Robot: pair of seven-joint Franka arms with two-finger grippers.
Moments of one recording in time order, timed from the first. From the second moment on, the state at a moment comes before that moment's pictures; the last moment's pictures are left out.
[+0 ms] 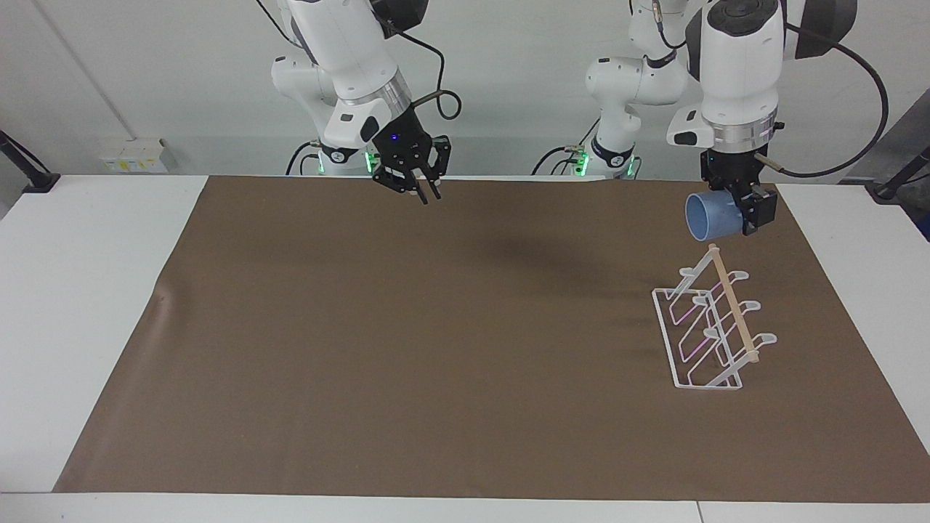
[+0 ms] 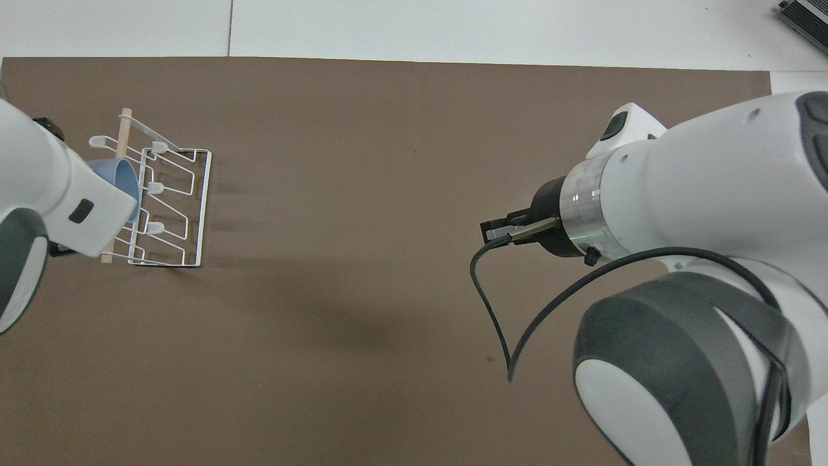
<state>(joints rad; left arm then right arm) -0.24 -0.02 -0.04 -1.71 0.46 1.69 1.03 0.03 0.01 0.34 -1.63 0.21 1.77 0.09</state>
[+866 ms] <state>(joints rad) -0.32 0.15 -0.04 -1.73 0.86 1.67 0.92 -0.12 0.00 0.31 -1.57 -0.04 1.49 0.05</state>
